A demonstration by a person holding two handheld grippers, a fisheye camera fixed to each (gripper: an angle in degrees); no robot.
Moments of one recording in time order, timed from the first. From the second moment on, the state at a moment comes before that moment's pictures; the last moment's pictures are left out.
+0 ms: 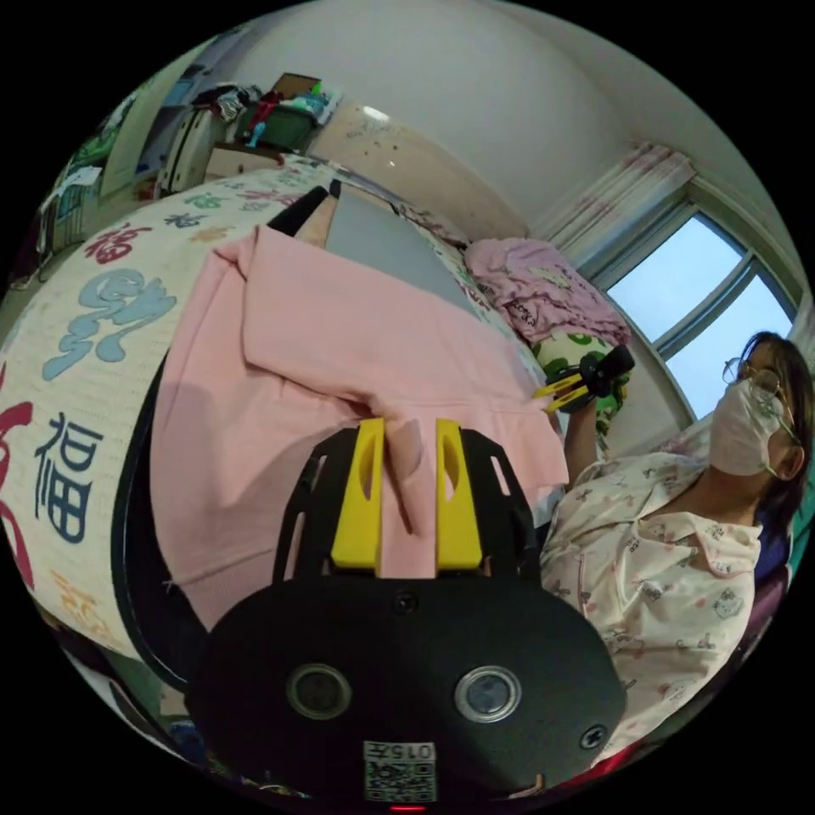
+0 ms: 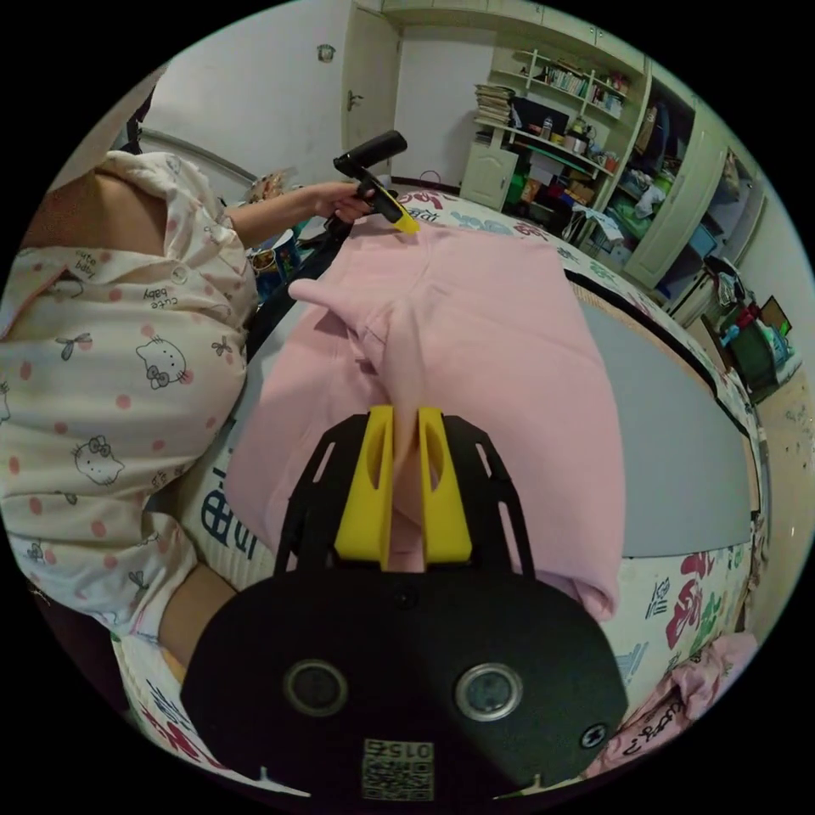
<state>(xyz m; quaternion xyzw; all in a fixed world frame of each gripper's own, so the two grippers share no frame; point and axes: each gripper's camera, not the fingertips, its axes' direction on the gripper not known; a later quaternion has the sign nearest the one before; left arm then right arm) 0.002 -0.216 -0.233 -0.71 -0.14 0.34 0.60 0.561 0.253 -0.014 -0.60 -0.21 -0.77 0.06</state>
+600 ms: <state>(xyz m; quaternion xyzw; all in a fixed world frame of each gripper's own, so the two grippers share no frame) 0.148 -0.135 0.050 -0.52 0.11 0.31 0.79 0.342 0.137 0.086 -0.38 -0.16 -0.73 0.54</state>
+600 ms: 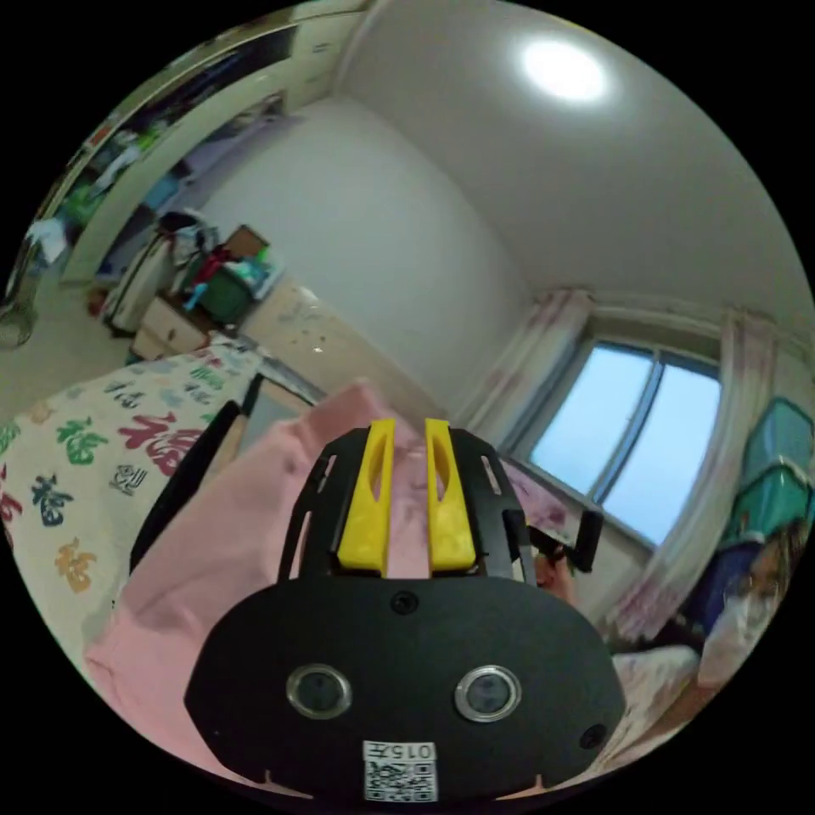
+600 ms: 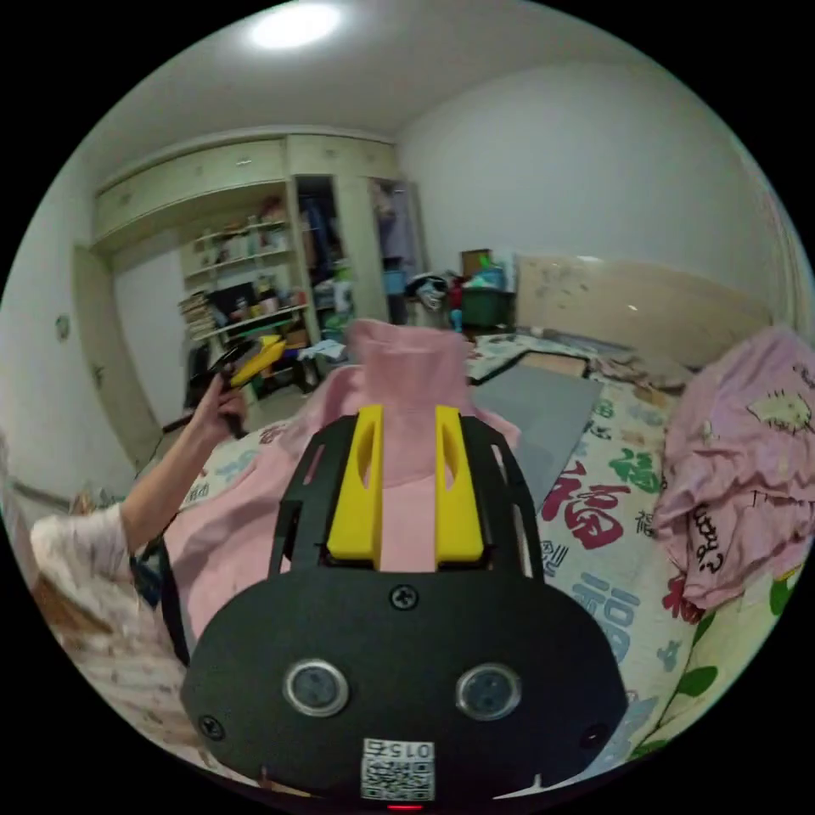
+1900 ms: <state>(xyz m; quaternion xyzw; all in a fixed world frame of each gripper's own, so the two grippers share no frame) 0.194 0.034 -0.317 -0.67 0.02 0.49 0.56 0.561 0.144 0.057 -0.64 -0.31 -0.65 0.26</state>
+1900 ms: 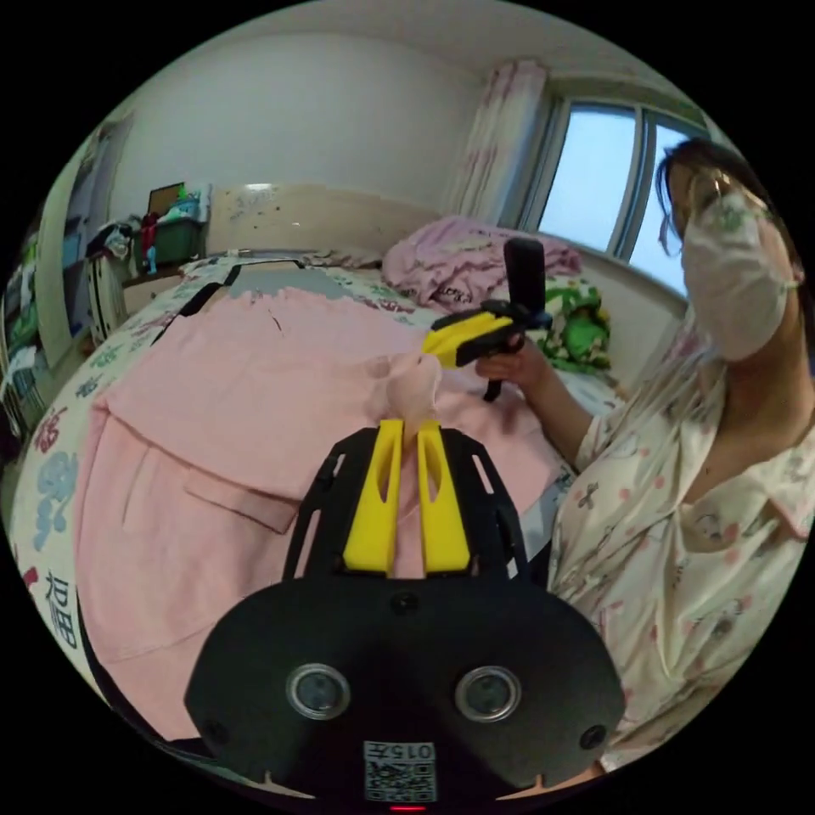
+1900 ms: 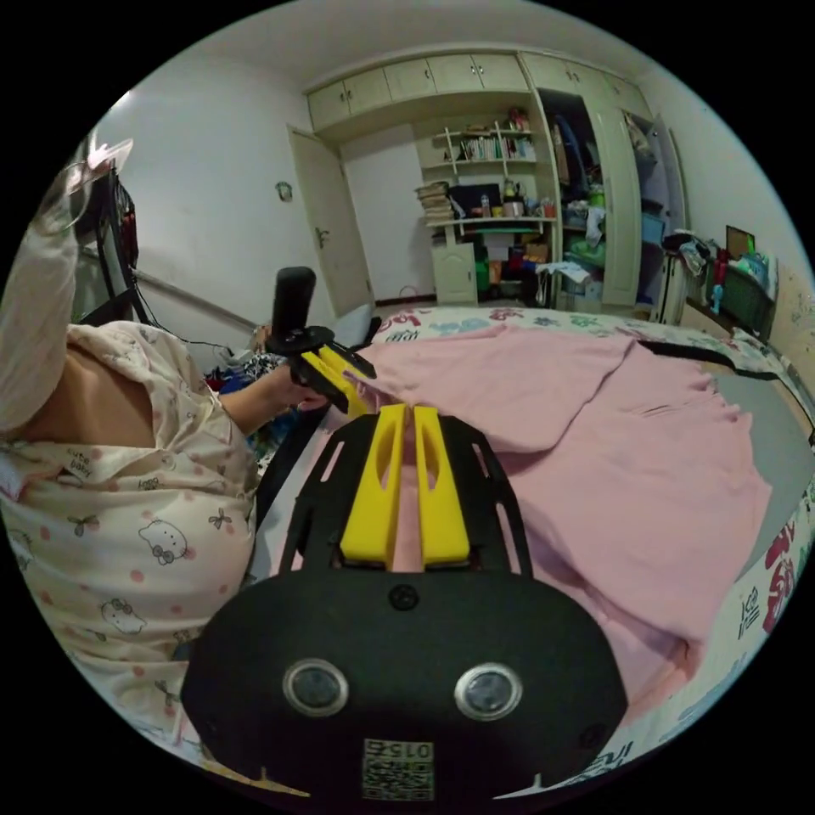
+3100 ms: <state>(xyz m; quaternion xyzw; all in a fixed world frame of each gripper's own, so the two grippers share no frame) 0.111 -0.221 -0.469 -0.54 -0.16 0.49 0.67 0.536 0.312 0.167 -0.56 -0.10 -0.76 0.31</state>
